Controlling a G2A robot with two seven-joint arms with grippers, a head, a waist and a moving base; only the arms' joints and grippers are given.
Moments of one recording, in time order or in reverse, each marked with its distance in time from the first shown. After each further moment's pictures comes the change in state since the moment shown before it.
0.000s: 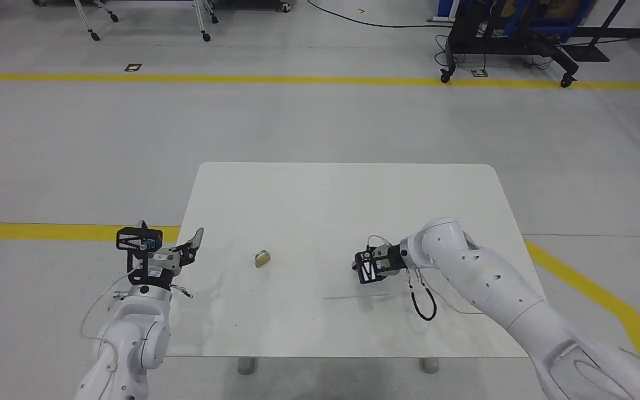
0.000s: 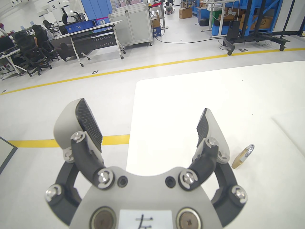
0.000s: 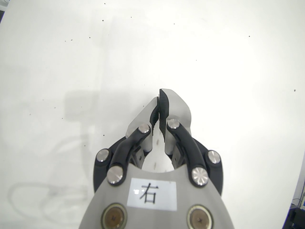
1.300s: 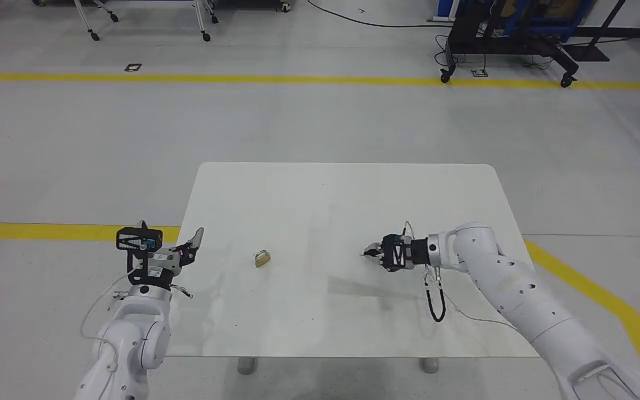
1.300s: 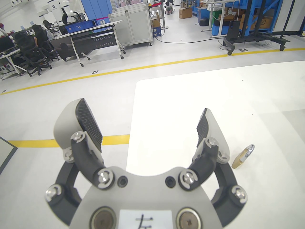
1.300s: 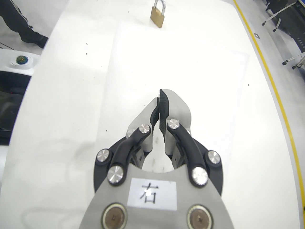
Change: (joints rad) left arm 0.000 0.000 0.000 0.000 0.000 0.000 0.000; right arm -0.120 0.076 0.162 -0.076 0.130 0.012 -0.108
